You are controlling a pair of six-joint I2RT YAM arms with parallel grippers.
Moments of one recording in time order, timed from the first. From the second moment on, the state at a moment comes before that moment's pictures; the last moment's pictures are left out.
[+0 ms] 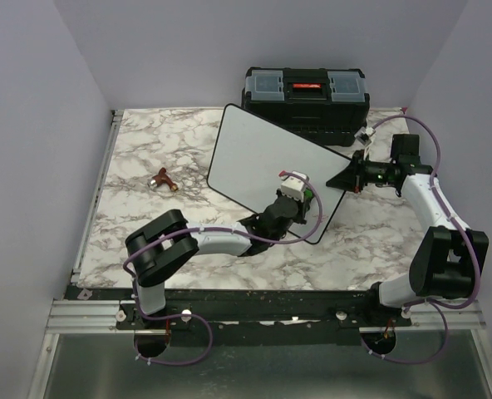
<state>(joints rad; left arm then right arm) -1.08 1.81 0.98 0.60 -0.46 -0.39 -0.12 1.46 1.07 -0.52 -1.17 -0.36</state>
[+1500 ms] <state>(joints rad) -1.06 1.82 0.73 0.89 -0.47 -0.40 -0.11 1.46 1.06 -0.53 -1.18 -0.36</state>
